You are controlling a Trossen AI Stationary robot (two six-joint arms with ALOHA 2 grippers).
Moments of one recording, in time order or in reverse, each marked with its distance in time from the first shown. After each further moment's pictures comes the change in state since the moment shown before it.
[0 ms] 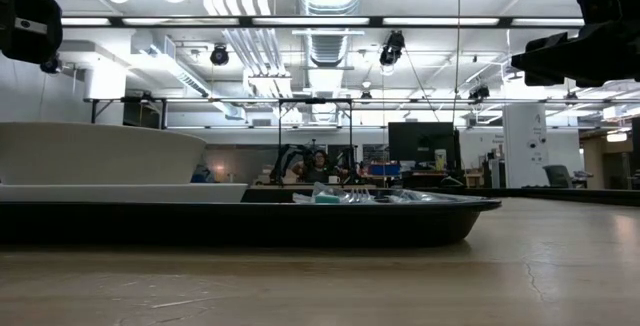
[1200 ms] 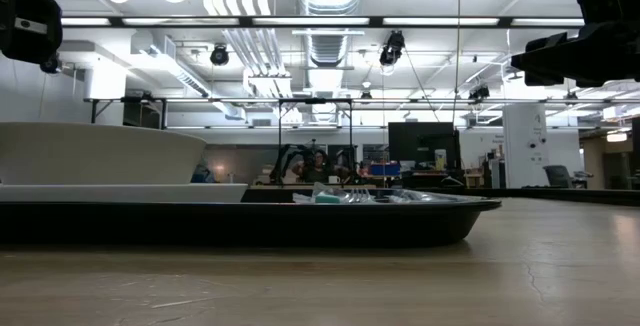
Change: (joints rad) left arm 0.000 0.000 0.000 0.000 0.000 0.000; right arm 0.000 0.000 0.000 0.000 0.000 0.000
